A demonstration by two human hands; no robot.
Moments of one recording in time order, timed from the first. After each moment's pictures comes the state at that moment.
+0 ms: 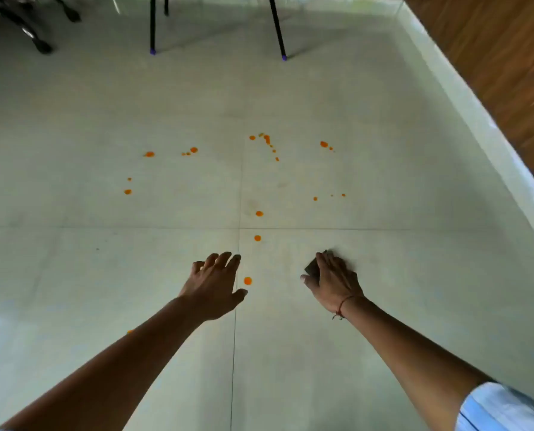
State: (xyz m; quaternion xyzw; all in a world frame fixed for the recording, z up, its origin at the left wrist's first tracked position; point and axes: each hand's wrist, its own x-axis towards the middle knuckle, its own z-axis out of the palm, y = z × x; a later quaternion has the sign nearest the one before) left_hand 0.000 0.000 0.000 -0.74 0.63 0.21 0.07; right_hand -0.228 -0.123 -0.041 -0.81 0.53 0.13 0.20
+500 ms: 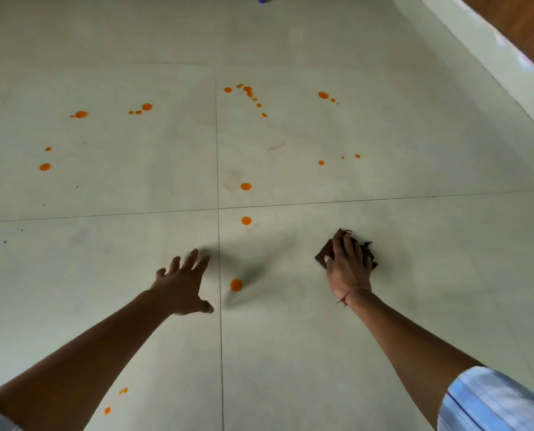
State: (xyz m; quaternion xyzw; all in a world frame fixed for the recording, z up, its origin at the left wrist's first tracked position) left_hand 0.072 -0.071 -0.289 -0.73 0.59 0.28 0.19; right_hand -0.230 -0.205 -0.320 -0.75 0.64 0.07 0.14
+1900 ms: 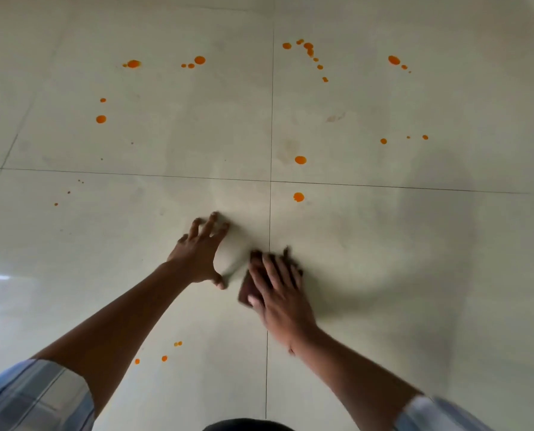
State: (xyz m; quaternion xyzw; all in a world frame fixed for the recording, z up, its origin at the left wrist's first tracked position) left_hand 0.144 -0.040 -0.308 -0.75 0.59 0.27 0.10; right_hand -0.085 -0.046 -0.336 -0.92 0.36 0.04 0.11
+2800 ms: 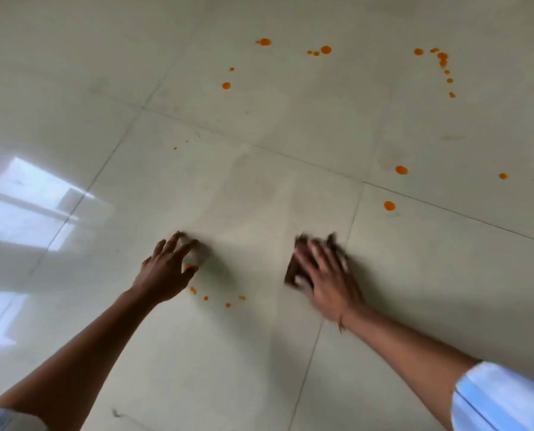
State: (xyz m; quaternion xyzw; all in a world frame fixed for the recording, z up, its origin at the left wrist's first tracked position) left_hand 0.204 0.178 -0.310 -0.90 0.34 0.26 0.00; right_hand -0.051 -0.064 -0.337 -0.97 0.22 0.06 0.12
